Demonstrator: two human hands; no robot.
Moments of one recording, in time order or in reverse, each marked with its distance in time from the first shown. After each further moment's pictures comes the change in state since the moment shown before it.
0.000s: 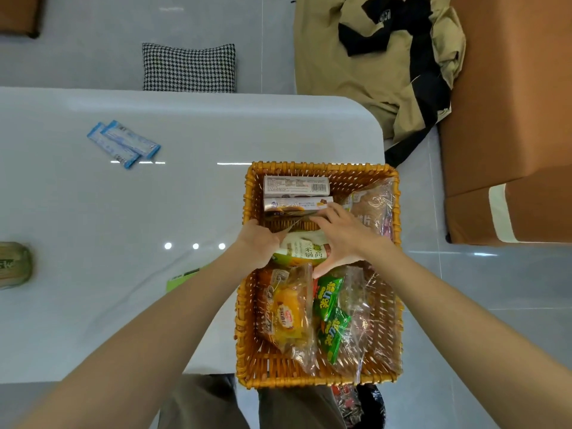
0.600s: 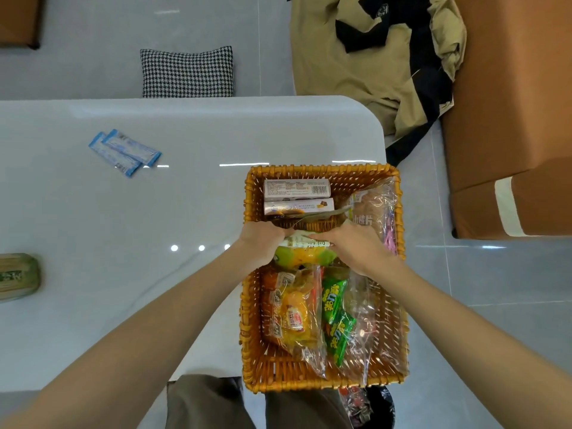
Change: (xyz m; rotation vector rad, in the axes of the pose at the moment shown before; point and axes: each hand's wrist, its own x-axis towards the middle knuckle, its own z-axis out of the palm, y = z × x) left_hand -0.002 -0.006 -0.020 -0.156 0.037 -0.070; right_hand -0.012 -0.007 0.012 -0.126 0.211 0.133
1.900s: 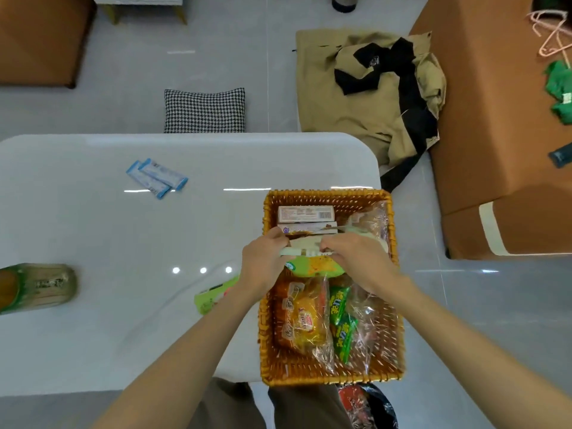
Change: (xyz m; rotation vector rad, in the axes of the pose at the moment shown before) left_hand -0.081 -0.004 -0.001 -0.594 0.577 -0.162; right_hand -0.064 -0.043 -0.073 0.173 0.230 -0.085
